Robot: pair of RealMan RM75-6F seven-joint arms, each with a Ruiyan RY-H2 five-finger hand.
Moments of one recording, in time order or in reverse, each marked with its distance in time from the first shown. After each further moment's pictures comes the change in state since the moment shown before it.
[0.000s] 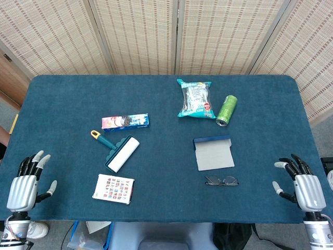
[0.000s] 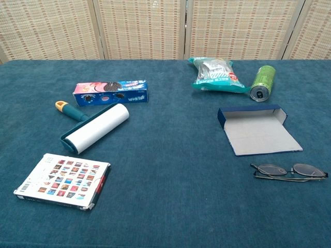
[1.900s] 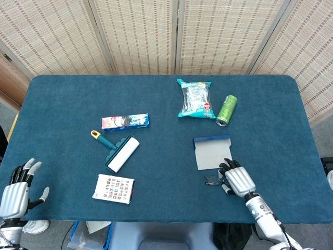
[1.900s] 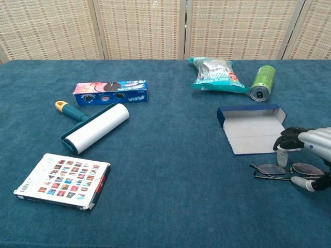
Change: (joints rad) left arm 0.047 -0.005 0.022 0.064 -0.039 -0.002 -0.093; right arm 0.305 -0.237 -0.029 0.040 0.115 -0.488 -0.436
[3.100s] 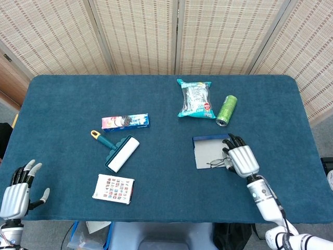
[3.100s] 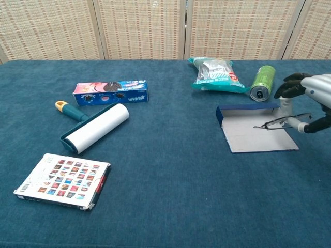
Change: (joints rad) left arm 0.005 -0.014 0.000 0.024 -0.001 -0.010 -0.018; right arm 0.081 0.000 0.126 0.044 0.013 0.099 -0.024
